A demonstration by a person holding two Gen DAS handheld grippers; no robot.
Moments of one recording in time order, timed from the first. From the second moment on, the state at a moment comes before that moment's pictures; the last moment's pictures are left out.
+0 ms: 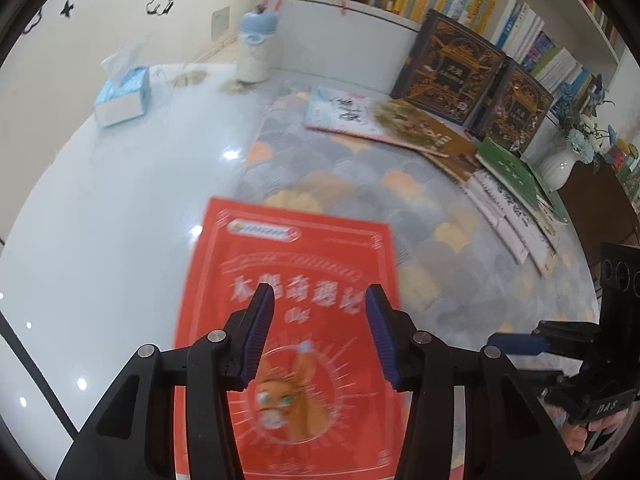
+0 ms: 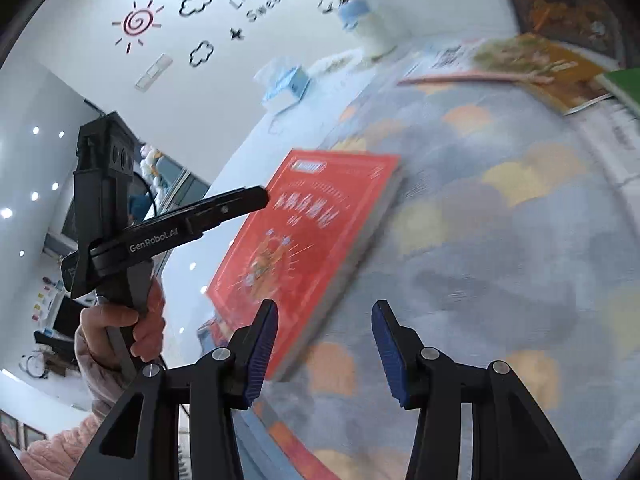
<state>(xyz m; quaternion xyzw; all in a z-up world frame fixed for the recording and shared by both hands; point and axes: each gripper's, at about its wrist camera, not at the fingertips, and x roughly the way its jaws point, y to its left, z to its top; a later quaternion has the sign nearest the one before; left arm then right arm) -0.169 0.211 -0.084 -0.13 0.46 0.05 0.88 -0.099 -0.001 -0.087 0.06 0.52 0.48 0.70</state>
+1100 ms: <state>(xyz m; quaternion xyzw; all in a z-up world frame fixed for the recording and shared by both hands) 0.149 -0.020 -0.130 -0.18 0.43 -0.12 0.87 0.080 -0.284 -0.134 0.28 0.39 0.24 0.84</state>
